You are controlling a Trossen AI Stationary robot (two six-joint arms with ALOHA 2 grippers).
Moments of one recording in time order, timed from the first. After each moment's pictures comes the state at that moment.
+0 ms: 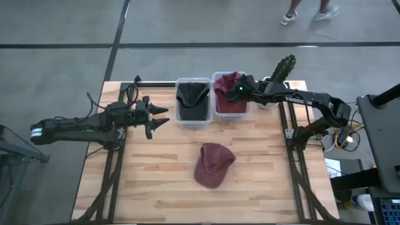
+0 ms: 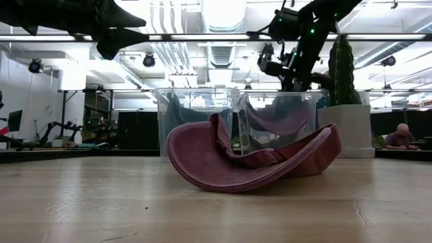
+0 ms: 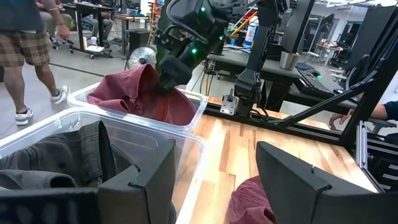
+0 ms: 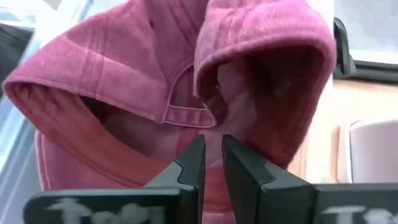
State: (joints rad) left arm 0.18 0.60 0.45 0.12 -0.02 -0.16; right arm -0.47 1.45 1.08 -0.61 0.39 0.83
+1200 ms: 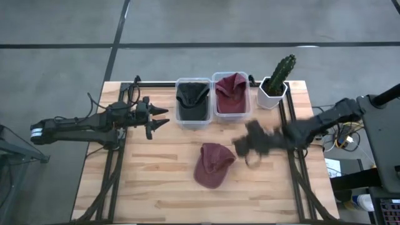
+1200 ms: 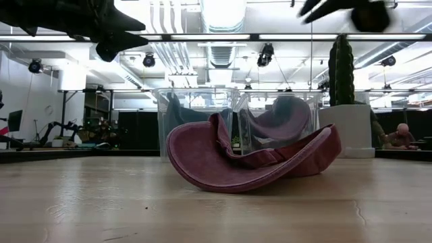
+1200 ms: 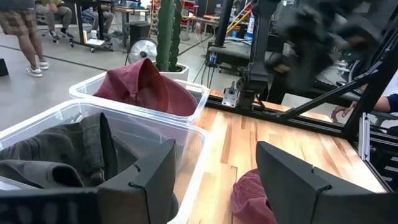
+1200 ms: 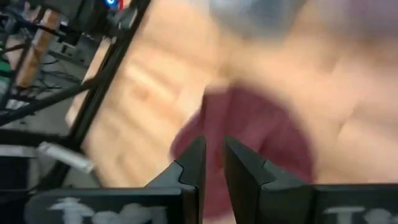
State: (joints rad) left arm 0.18 0.60 0.45 0.09 -0.02 -0.15; right arm 0.37 1.23 1.07 -0.64 0.47 1.36
